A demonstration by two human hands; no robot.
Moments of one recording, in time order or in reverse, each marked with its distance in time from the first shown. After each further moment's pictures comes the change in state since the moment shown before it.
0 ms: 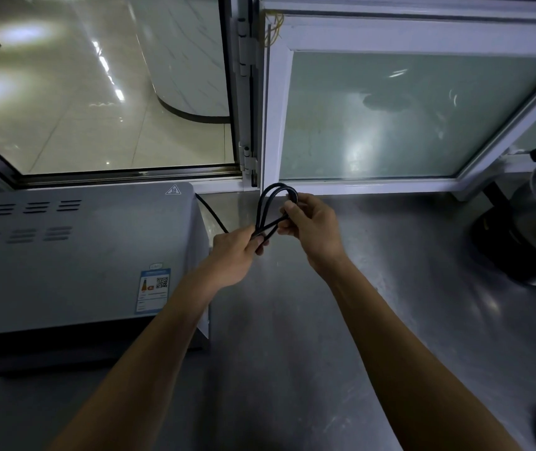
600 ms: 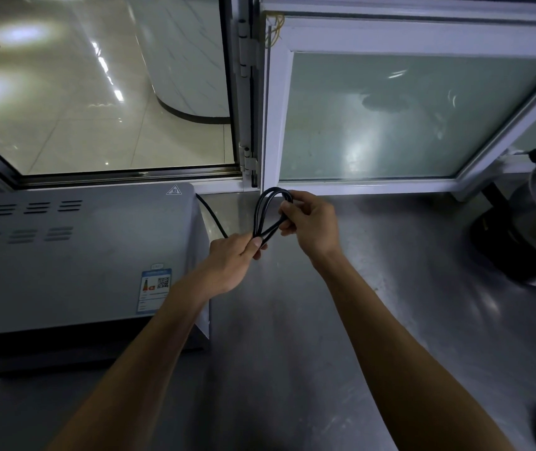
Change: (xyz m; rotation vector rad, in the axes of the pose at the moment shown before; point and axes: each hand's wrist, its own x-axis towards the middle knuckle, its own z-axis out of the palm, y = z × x) left_hand -0.013 0.001 -0.005 -0.035 -0.037 -0.057; right_hand 0.008 0.001 0.002 -0.198 0.042 -0.084
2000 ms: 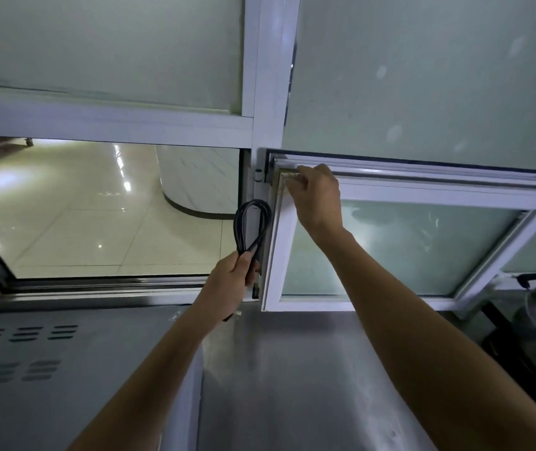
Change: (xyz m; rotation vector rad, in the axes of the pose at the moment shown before) left_hand 0.108 0.056 -0.109 -0.557 0.342 0.112; right_hand 0.186 -0.172 0.025 -0.638 0.247 -0.615
